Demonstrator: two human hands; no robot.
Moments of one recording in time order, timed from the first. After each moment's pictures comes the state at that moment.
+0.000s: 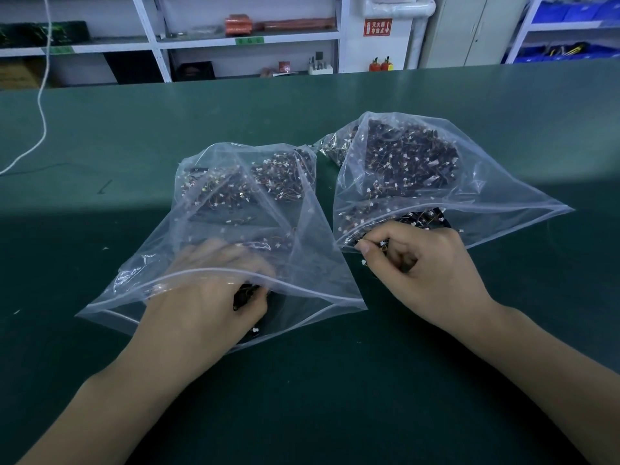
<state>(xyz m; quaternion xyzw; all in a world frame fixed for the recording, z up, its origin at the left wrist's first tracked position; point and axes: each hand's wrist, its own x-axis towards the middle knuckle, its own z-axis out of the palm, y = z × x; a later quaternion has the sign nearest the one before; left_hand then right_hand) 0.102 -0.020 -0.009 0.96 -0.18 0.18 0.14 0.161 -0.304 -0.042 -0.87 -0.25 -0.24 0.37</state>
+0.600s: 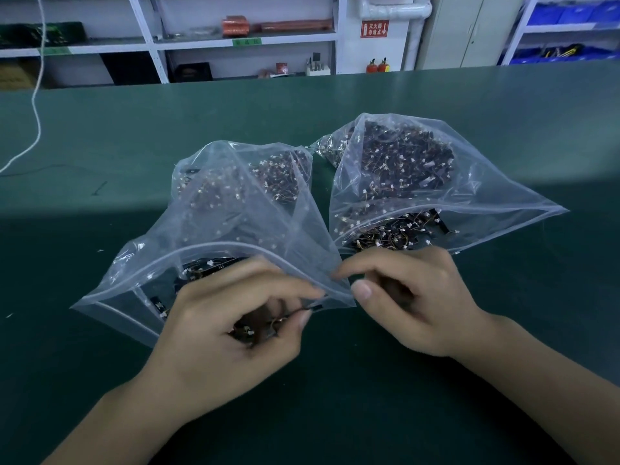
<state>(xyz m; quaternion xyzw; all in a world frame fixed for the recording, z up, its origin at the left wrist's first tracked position) 0.093 -0.042 -0.023 0.81 -0.34 0.25 0.40 0.142 -0.296 -0.031 -0.79 -0.40 -0.22 0.41</state>
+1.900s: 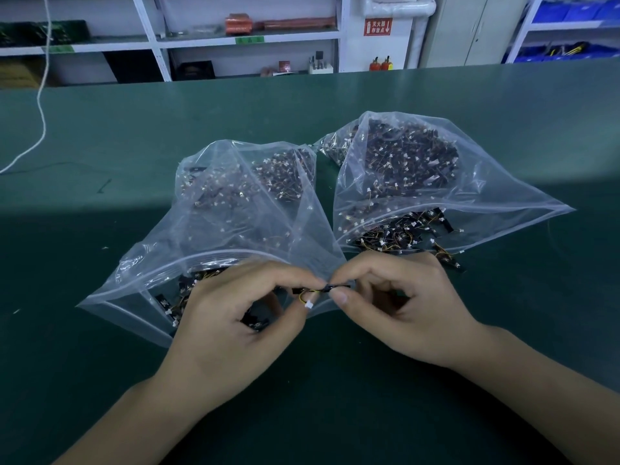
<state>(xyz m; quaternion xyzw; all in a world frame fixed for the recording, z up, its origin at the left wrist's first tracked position) 0.094 -0.050 -0.031 0.81 -0.27 0.26 0.44 0.132 -0.279 -0.035 -0.76 -0.38 -0.14 0.51</state>
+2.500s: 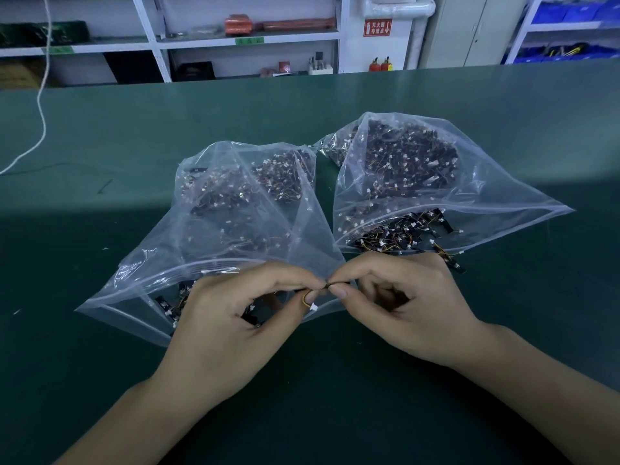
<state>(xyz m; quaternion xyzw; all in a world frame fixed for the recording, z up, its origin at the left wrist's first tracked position) 0.095 -0.049 -0.030 0.82 -0.27 0.23 0.46 0.136 -0.282 -0.036 -0.77 -0.39 -0.19 0.46</state>
